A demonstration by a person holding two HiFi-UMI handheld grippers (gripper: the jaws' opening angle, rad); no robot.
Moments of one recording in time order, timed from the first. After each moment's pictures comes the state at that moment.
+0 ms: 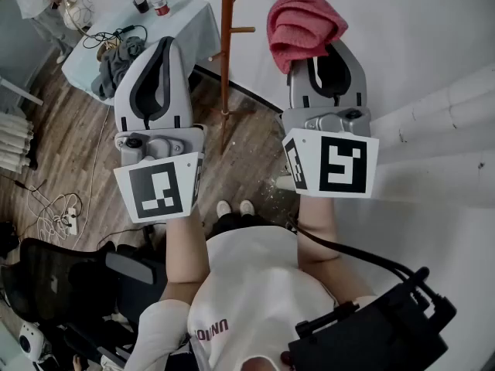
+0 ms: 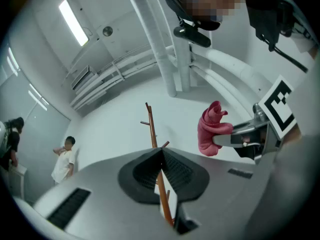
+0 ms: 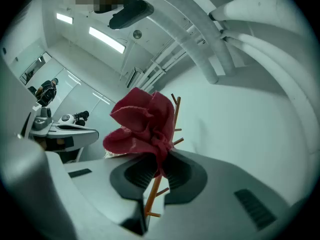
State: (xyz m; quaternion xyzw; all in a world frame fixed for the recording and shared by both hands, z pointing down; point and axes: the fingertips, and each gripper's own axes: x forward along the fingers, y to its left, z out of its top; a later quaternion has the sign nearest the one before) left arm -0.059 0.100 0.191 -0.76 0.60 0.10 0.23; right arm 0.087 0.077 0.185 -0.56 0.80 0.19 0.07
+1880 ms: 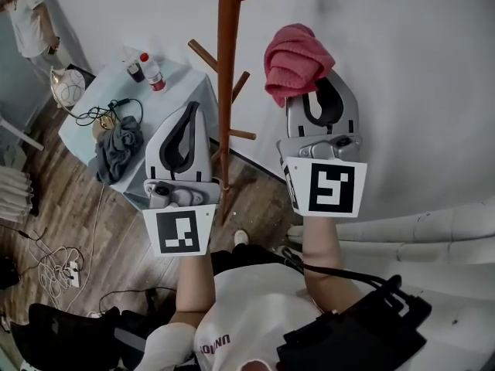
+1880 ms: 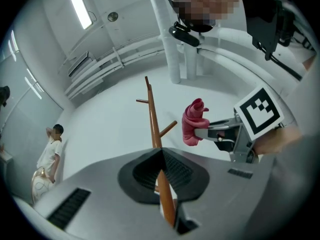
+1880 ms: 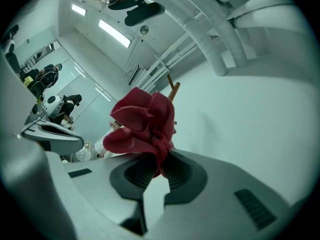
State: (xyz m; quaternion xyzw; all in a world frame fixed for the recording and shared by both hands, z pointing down) left arm -0.045 -0.101 0.199 -0.78 0.59 0.11 0.18; right arm 0.083 -0.145 0.141 -0.54 0.79 0.26 0.07
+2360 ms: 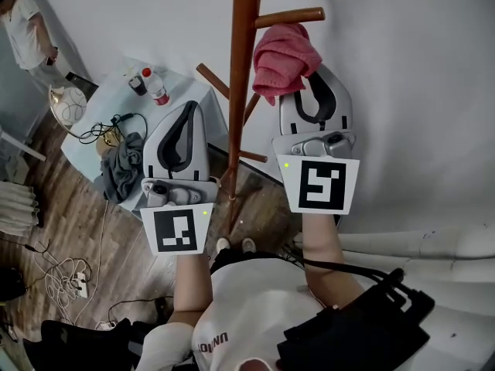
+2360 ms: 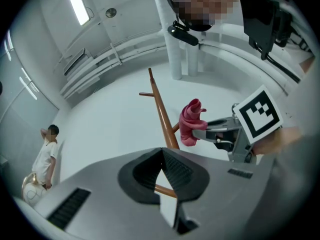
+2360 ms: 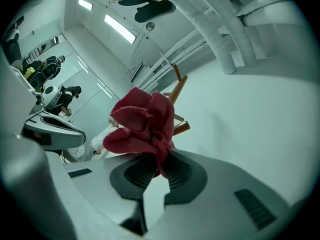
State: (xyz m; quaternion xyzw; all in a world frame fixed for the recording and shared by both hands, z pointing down) left arm -0.069 -0.156 0.186 -0.78 0.58 0.10 0.19; right arm 0.050 -0.197 0.122 -0.55 0.79 0.27 0.10
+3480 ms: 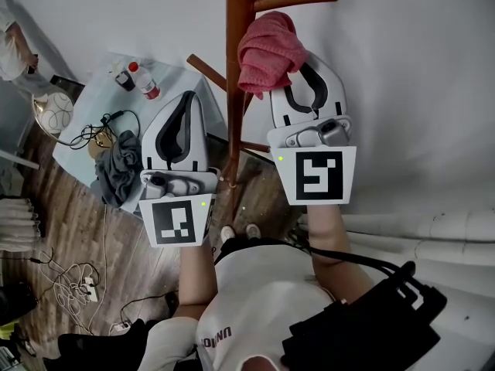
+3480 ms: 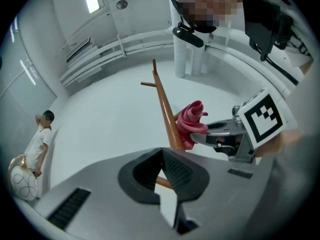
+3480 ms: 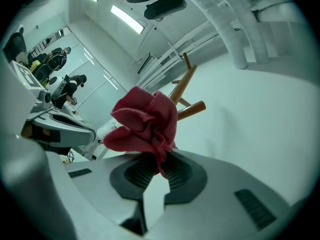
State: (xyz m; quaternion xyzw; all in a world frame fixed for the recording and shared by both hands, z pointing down) left arm -0.075 -0.181 0.203 -0.81 0.56 0.11 0.16; right arm 0.030 -0.215 0.149 -0.54 0.79 0.28 0.04
